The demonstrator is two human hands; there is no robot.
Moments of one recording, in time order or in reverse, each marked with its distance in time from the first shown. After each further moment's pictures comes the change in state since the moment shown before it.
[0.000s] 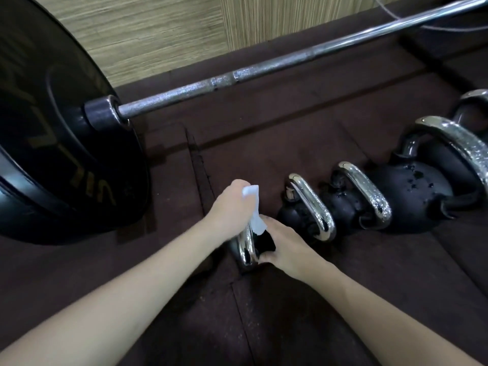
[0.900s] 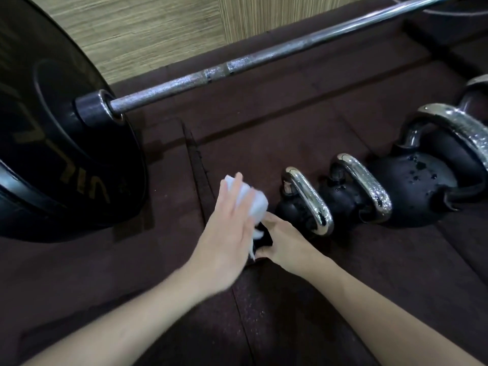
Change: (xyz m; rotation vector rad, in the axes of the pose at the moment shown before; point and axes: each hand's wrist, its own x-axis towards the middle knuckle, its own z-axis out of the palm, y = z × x) left_hand -0.051 -0.044 0.028 0.387 0.143 0.464; right_hand 0.003 0.002 0.001 0.000 -0.016 0.030
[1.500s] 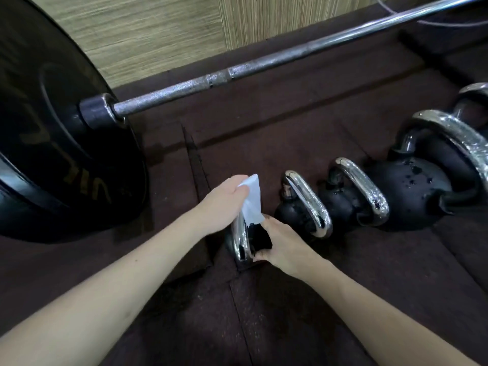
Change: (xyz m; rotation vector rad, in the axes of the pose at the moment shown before) left_hand 0.065 -0.011 -0.034 -0.412 -0.233 -0.336; right_hand 0.004 0.003 0.002 -0.040 0.001 -0.032
